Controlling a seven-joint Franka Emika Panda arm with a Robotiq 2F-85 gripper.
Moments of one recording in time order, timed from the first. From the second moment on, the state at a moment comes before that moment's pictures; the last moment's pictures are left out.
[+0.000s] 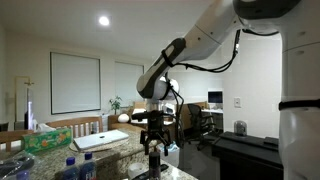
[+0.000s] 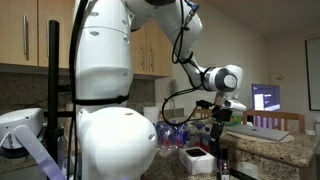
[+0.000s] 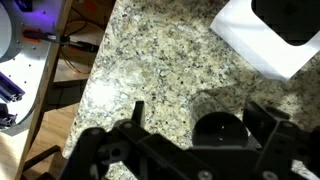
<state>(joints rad) -0.02 -0.04 0.00 -2.32 0.21 2.05 1.11</state>
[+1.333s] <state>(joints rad) -0.02 -0.05 -0.01 -2.43 0.24 2.38 1.11</state>
